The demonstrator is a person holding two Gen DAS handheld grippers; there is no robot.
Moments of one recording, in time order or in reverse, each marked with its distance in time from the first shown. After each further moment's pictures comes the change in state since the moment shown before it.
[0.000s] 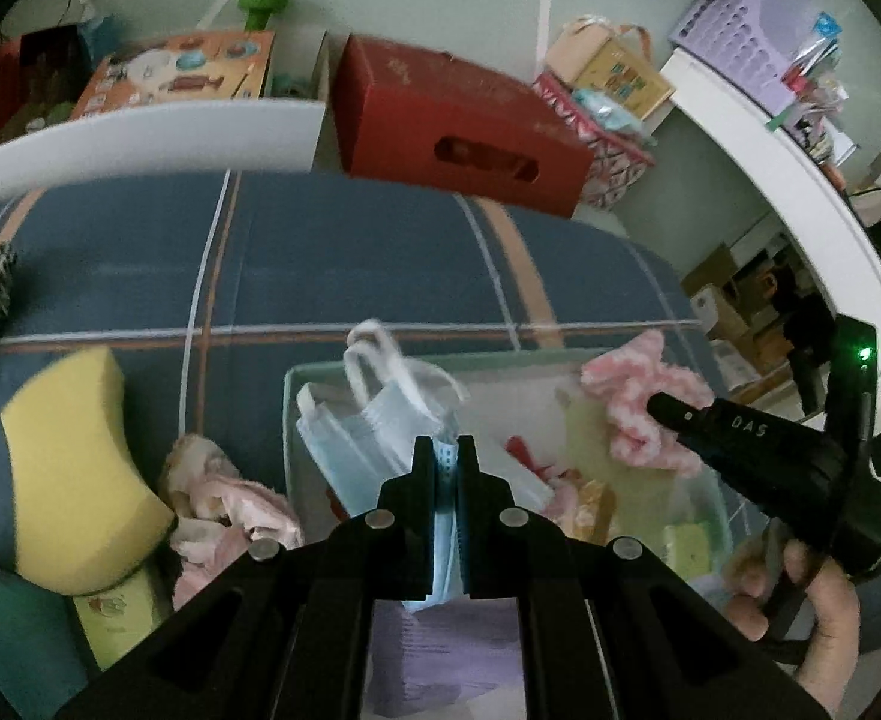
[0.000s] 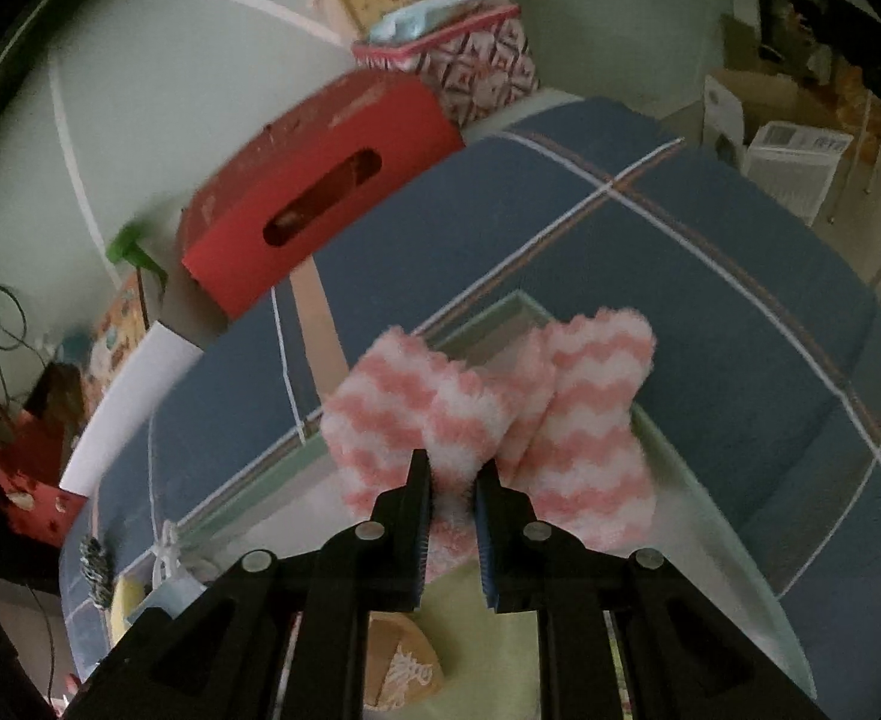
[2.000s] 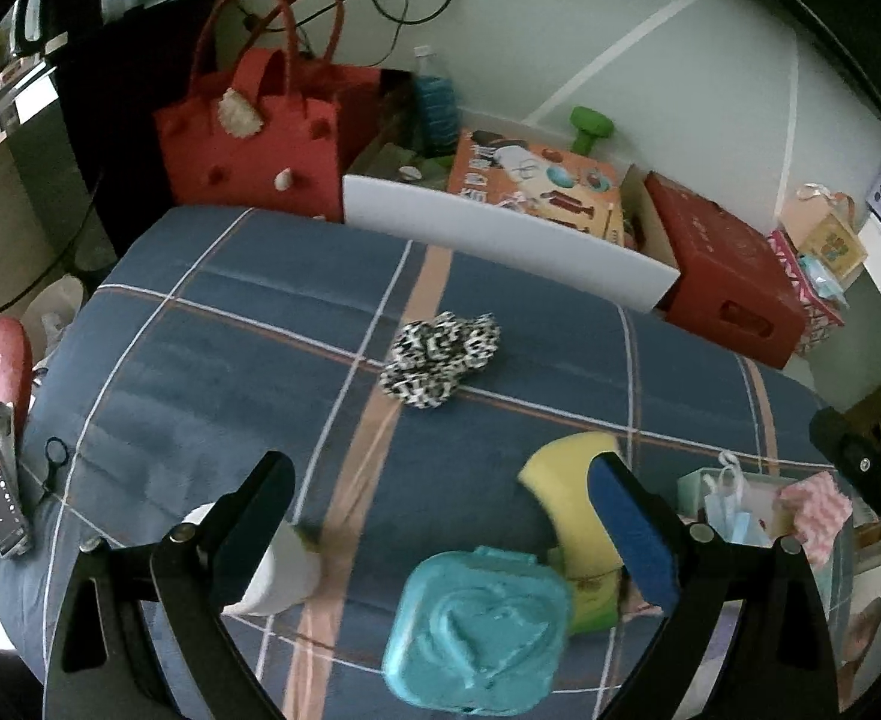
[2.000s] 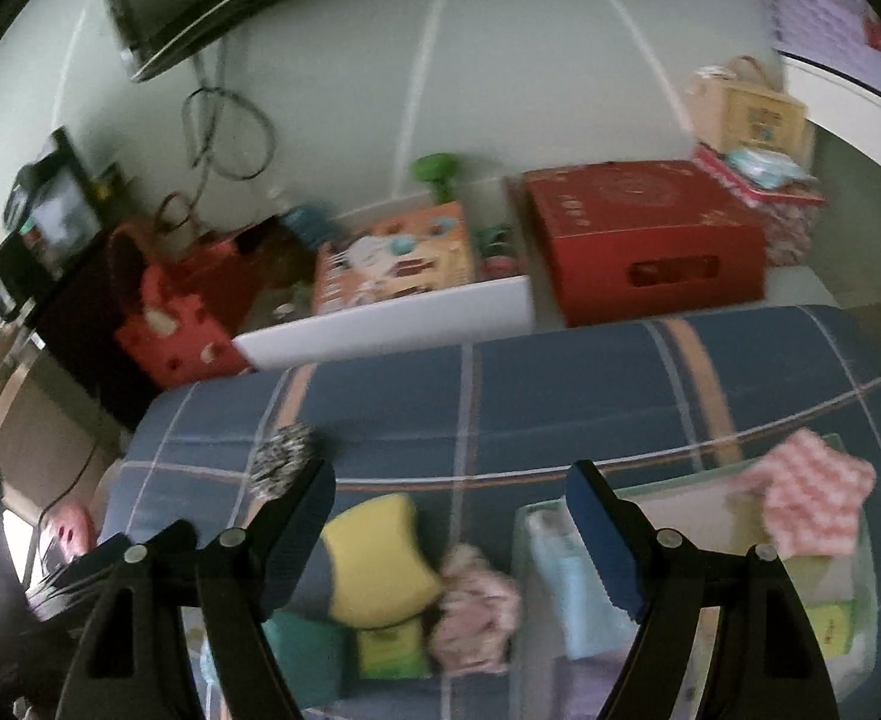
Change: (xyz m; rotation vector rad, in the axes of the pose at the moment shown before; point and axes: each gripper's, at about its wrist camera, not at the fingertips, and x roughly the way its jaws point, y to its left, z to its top) left arm -0.172 0.165 -0.003 -0.272 -0.174 0.434; right arm -0.087 0.249 -0.095 -0.531 -0.092 0.235
